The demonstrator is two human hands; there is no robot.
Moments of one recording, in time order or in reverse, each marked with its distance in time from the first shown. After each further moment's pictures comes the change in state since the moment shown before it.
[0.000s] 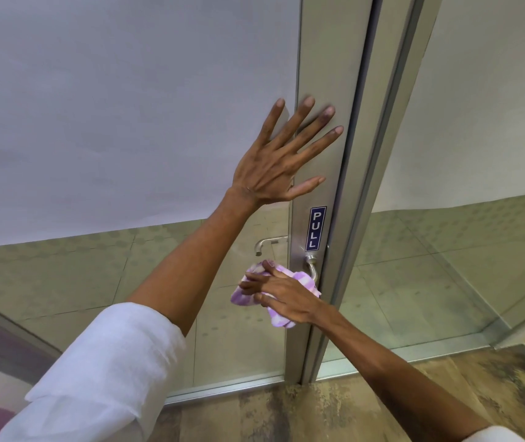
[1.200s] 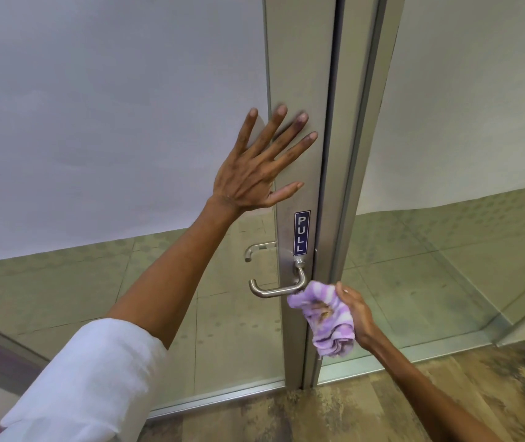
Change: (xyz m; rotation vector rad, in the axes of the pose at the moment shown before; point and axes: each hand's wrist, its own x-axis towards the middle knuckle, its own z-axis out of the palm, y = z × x) left_hand -0.003 0.001 0.008 0.050 0.012 -0.003; right_hand -0.130 0.065 0.029 1.546 0.614 0.537
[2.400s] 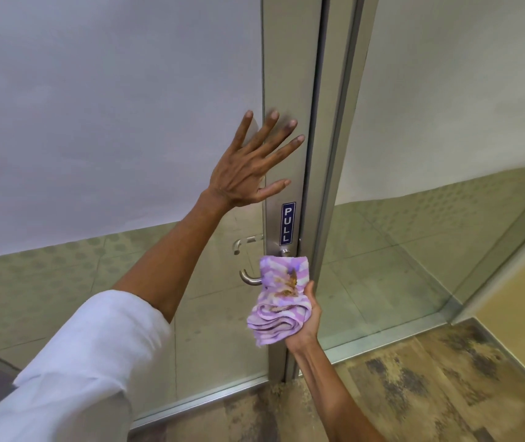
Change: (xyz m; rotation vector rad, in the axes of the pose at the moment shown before) left_hand -0.004 -0.004 -0.017 -0.180 -0.081 0.069; right_hand -0.034 0.030 0.136 0.785 0.285 -0.052
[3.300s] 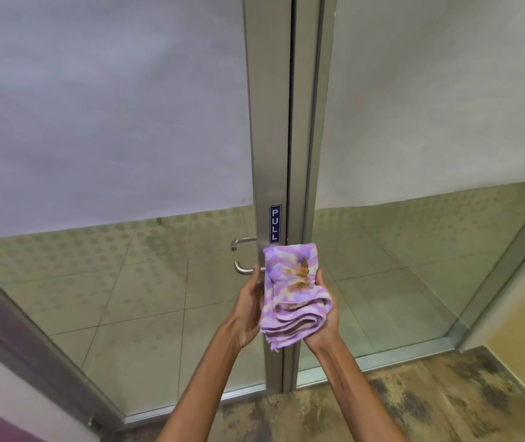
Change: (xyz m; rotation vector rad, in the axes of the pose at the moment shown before) left_hand -0.123 0.248 -0.111 -2.406 -0.165 -1.562; right_hand -0.126 -0.091 0.025 -0.191 -0.300 0.149
